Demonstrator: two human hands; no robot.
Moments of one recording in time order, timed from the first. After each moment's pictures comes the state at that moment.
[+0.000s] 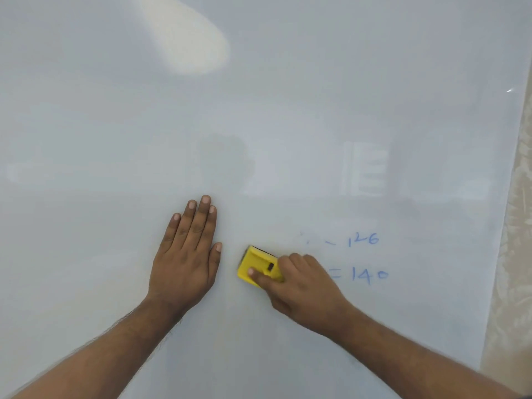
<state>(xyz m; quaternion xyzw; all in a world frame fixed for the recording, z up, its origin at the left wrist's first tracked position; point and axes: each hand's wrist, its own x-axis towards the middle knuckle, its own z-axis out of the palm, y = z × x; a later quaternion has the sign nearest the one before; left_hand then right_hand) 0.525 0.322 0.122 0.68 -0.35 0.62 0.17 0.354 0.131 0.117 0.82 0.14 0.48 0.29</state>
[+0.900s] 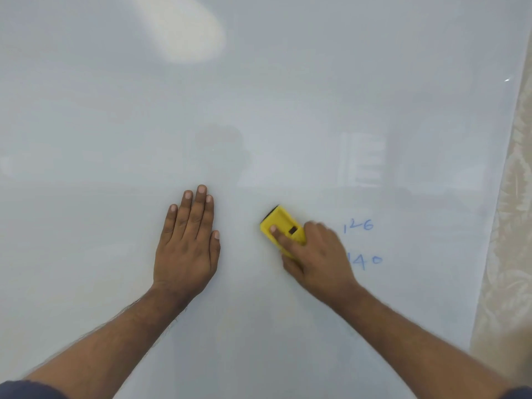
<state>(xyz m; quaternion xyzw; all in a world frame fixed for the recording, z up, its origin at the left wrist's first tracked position) 0.516 0.314 0.115 0.70 -0.33 0.61 0.18 0.348 0.111 0.127 0.81 0.03 0.54 0.22</state>
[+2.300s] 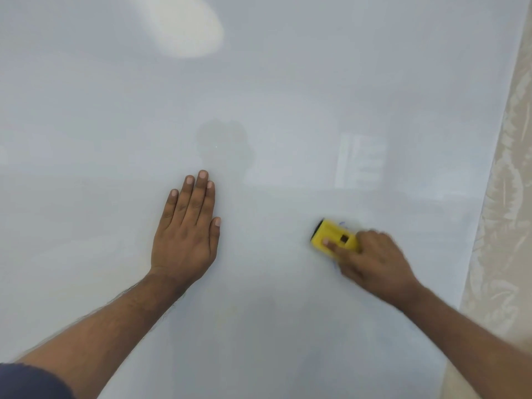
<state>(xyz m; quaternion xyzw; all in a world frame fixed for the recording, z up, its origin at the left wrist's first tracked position) 0.488 0.257 0.131 0.70 -0.32 0.61 0.18 0.262 -0.035 0.131 0.81 0.07 0.49 0.31</state>
